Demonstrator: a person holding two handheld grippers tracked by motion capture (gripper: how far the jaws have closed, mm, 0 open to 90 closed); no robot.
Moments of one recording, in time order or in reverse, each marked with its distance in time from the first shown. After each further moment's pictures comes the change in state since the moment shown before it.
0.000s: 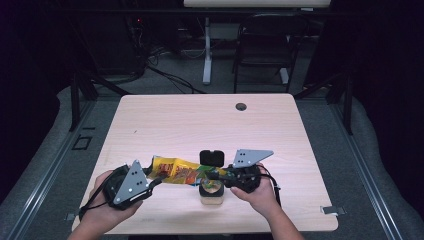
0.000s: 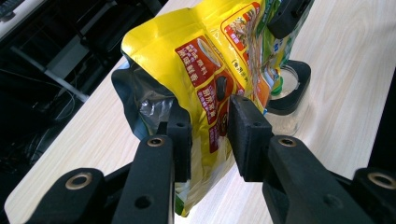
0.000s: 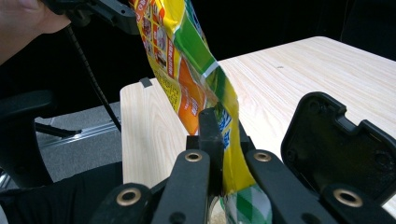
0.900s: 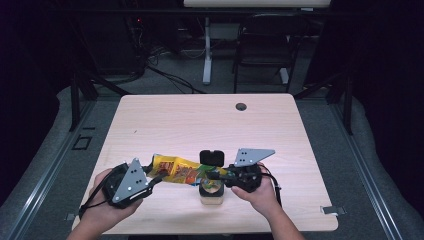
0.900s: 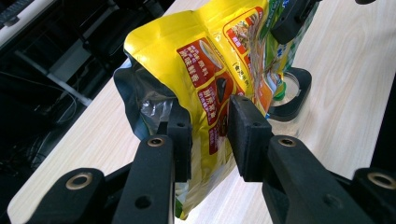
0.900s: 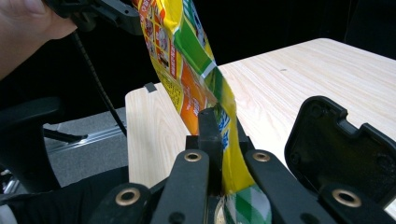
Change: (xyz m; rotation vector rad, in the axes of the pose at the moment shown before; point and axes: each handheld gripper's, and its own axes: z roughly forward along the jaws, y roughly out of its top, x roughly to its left) left arm 0.003 0.004 -0.003 -0.009 0.005 -0.001; right arm 0.000 0.002 -0.002 -0.013 0.013 0.015
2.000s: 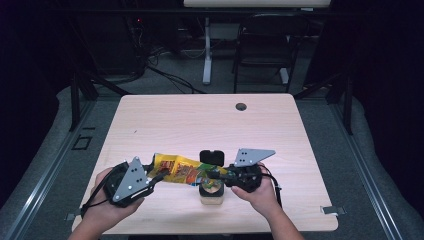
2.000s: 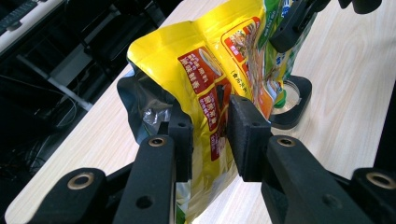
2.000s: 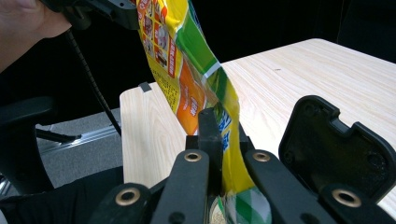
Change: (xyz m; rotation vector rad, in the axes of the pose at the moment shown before) left arm 0.001 0.003 0.002 -0.025 0.002 -0.007; right arm 0.000 0.000 -0.001 -0.001 -0.021 -0.003
